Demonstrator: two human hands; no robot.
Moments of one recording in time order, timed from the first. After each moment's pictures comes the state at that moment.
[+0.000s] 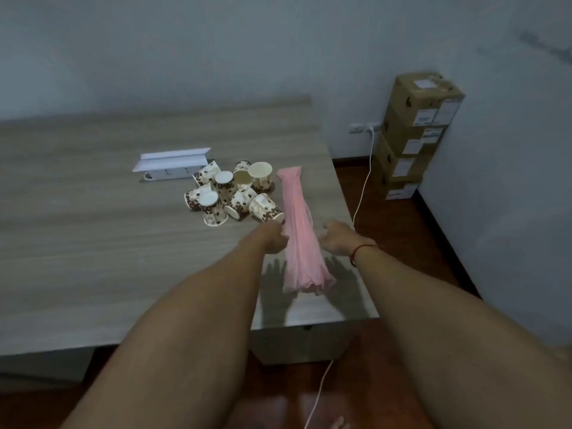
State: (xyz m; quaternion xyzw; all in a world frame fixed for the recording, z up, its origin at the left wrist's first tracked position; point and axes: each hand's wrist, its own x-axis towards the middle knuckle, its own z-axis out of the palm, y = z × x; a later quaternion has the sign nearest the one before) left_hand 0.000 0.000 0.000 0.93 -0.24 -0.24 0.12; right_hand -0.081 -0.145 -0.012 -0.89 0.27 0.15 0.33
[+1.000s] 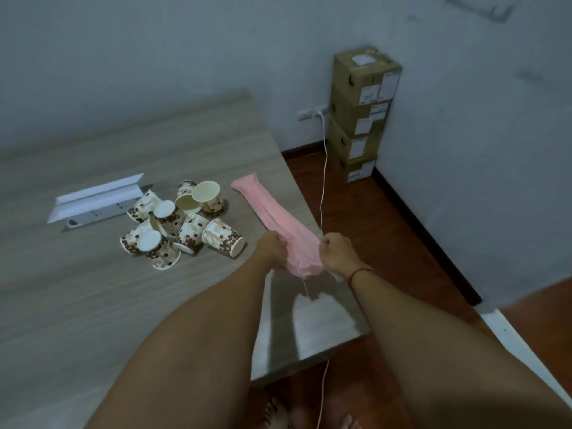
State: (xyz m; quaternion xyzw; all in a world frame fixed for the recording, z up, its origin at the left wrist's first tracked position) left_hand 0.022 -0.103 -0.036 0.87 -0.17 -0.35 0.30; right_hand -0.087 -0.208 -0.047 -0.82 0.41 -0.01 0.40
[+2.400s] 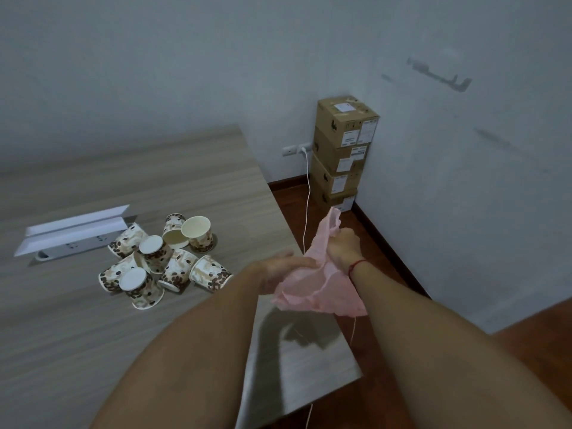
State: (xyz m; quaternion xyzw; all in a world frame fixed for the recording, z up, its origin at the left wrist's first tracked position) left_hand 0.051 -0.133 -0.001 0.65 -0.13 -0.65 0.38; right_hand -0.043 -0.258 0.011 -0.67 0.55 -0.12 0.48
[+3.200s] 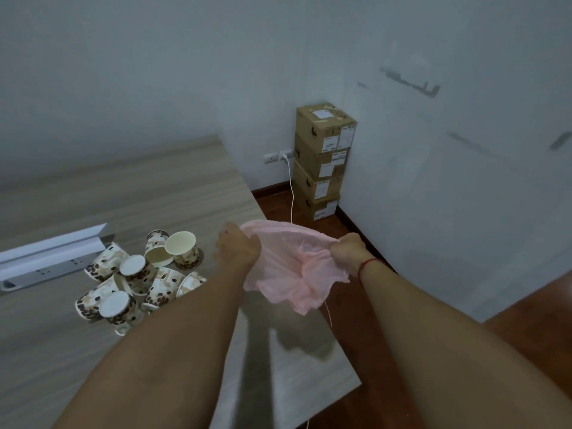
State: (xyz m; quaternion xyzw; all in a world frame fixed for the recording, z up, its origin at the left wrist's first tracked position) left_hand 0.093 -0.141 0.024 0.93 -0.15 -0.13 0.30; right_hand -0.057 -0.276 0.027 -0.66 0.58 -0.09 0.46
